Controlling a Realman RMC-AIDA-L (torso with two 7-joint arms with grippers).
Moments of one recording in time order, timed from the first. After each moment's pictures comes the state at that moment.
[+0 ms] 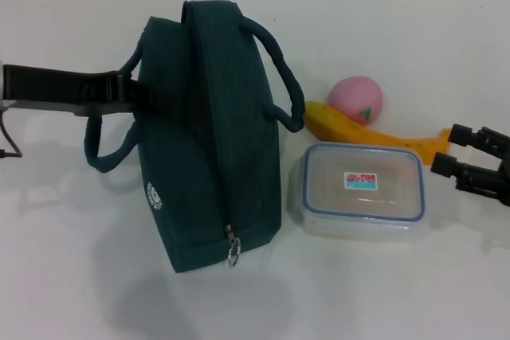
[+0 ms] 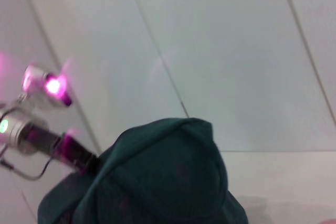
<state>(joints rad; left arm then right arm) -0.41 -2.08 0.89 1.34 2.09 1.69 -2.66 0.28 2.00 -0.93 -0.58 -1.51 -1.59 1.35</state>
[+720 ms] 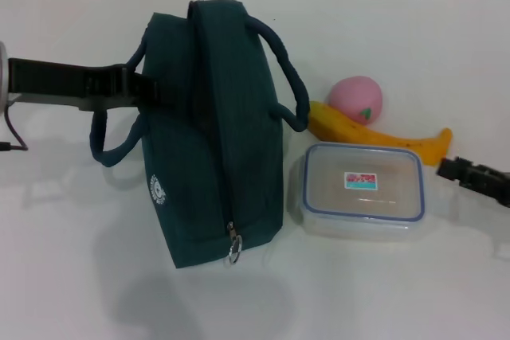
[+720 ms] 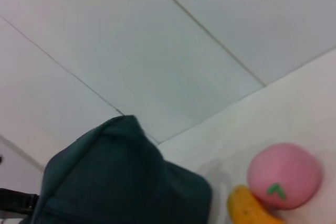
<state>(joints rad) -0.44 -2.08 0.88 1.30 2.09 1.68 -2.66 0.34 1.96 -0.89 -0.30 -1.52 -1.50 1.56</state>
